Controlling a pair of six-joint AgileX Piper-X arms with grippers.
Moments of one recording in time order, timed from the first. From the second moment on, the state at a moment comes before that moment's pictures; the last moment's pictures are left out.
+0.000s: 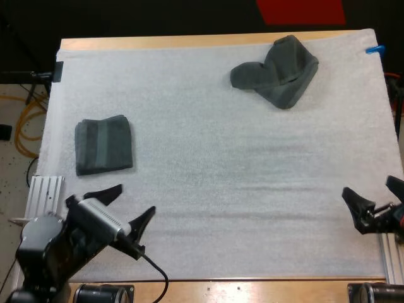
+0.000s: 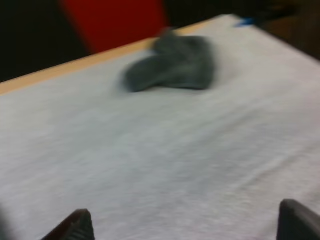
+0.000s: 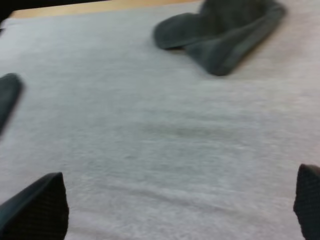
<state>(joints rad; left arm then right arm) -0.08 0.38 -0.76 0.98 0.54 -1.59 -0.06 0.44 -0.81 1.04 -0.46 -1.85</state>
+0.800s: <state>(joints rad) -0.15 0.60 -0.81 0.86 0.57 -1.59 0.20 1.42 -1.14 0.59 -0.15 -1.60</state>
